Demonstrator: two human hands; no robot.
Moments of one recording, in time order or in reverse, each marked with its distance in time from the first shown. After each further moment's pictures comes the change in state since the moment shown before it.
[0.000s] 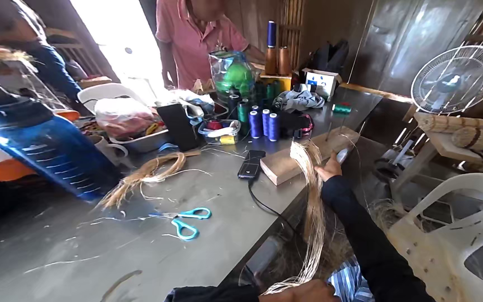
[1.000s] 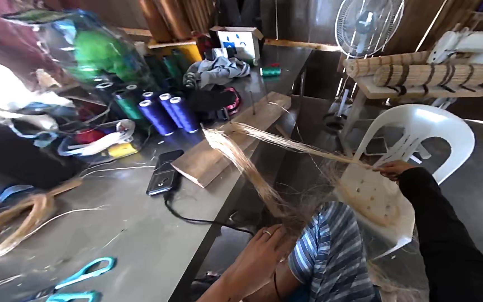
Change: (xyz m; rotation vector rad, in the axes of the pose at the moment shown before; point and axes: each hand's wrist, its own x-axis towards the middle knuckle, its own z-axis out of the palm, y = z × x) left_hand -0.008 -0.040 -0.025 0.202 0.356 -0.156; right_hand -0.035 0.334 -0.266 0.176 -0.246 0.385
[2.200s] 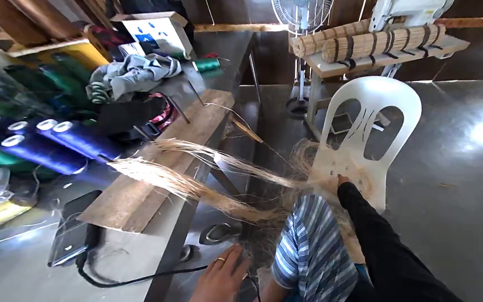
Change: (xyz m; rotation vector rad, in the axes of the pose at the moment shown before) left_hand 0.004 0.001 -0.021 -0.006 -0.130 -0.175; right_hand 0.065 0.120 0.126 -0.361 0.153 0.468
